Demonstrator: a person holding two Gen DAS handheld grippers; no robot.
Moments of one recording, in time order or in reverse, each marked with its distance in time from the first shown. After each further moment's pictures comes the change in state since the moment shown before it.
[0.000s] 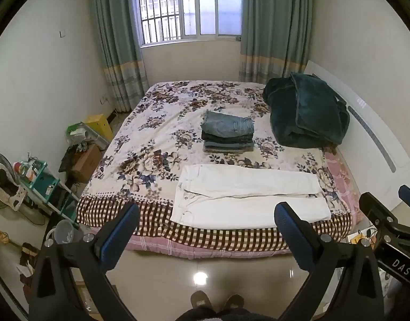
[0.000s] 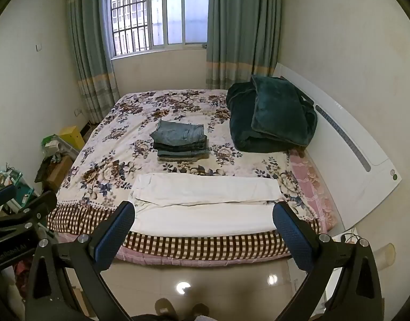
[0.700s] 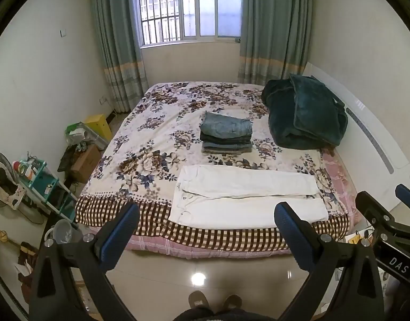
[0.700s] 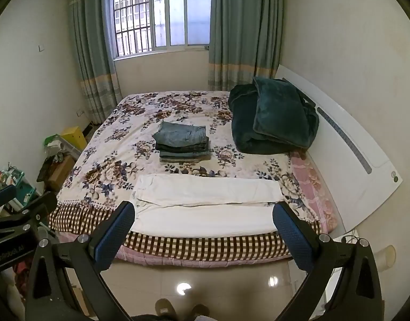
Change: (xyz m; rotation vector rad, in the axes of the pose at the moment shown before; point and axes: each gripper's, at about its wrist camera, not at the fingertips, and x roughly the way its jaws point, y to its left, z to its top) left arm -0.003 -0.001 0.000 -0.005 -0.019 -0.006; right arm -0.003 -0.002 0.002 0.003 -0.010 0.006
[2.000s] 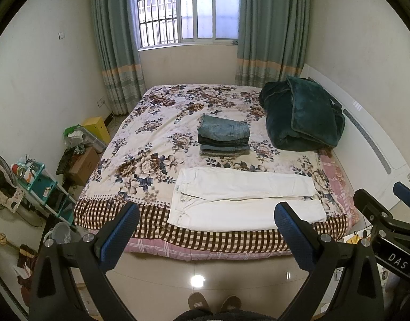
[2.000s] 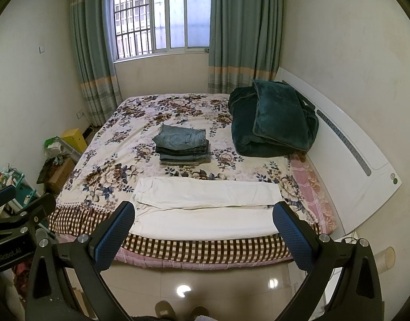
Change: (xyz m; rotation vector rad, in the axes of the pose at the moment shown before) left arm -0.003 -0.014 0.018 0.000 -0.007 -0.011; right arm -0.009 -0.005 0.025 -0.004 -0.009 0.003
